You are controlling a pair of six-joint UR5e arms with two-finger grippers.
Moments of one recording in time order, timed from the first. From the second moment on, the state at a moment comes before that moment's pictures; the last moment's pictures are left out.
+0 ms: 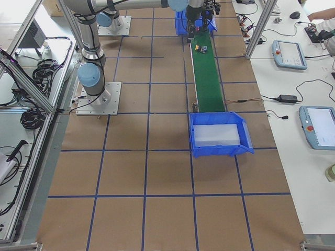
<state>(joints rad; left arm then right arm) -1.69 -2.16 -1.39 -1.09 1.62 -0.07 1.61 -1.40 1.35 -1.45 -1.57 0.05</state>
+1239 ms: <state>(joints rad) -1.70 -1.91 -1.40 -1.30 1.60 -0.06 1.61 -1.40 1.35 -1.45 -1.57 0.05</state>
